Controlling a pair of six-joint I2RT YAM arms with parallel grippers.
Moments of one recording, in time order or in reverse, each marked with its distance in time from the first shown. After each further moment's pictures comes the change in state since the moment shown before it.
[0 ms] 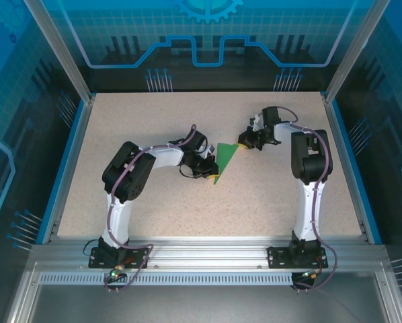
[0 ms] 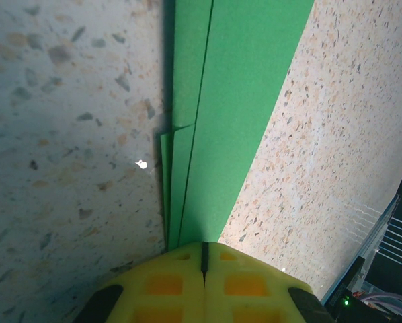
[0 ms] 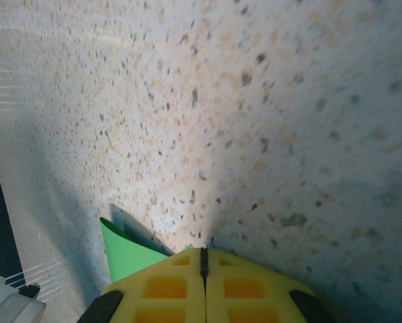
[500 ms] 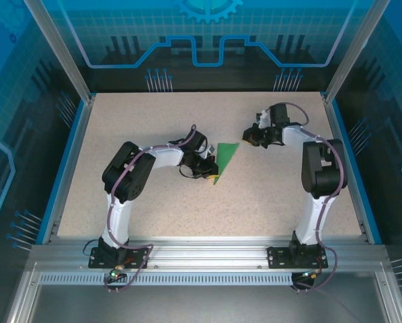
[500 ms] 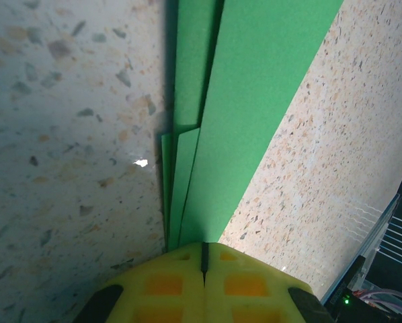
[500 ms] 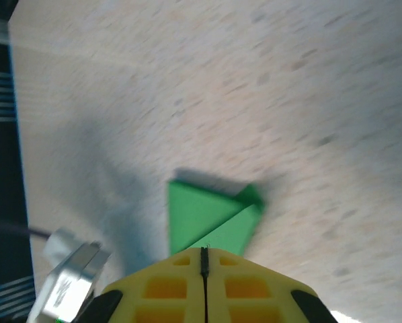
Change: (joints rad) left arm 0.000 0.000 0.001 -0.003 0.000 0.002; right arm 0.017 -0.269 -0.199 0.064 0.023 0.020
